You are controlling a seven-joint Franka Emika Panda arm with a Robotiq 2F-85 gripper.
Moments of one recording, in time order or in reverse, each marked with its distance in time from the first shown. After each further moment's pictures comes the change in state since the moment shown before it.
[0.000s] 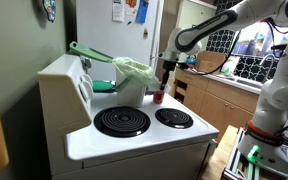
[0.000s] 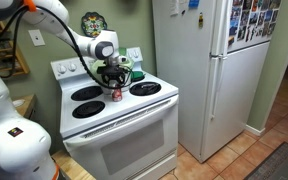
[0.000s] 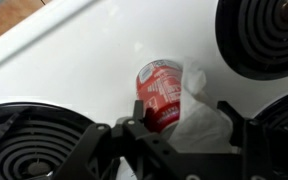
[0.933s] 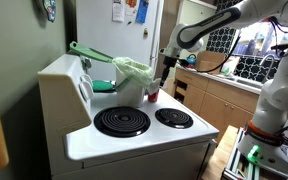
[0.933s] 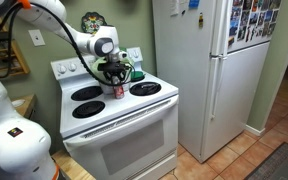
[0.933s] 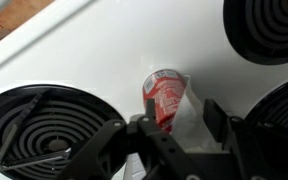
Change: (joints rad) arm -0.006 -0.034 -0.009 0.004 -0.007 0.028 0.003
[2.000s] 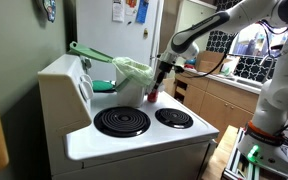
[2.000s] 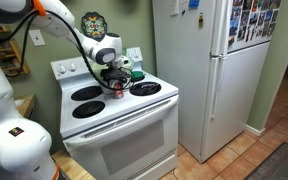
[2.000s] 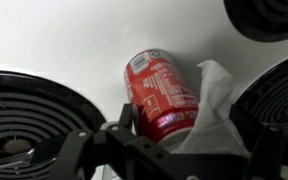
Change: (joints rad) arm 0.018 0.093 0.004 0.000 0.239 0.117 -0.184
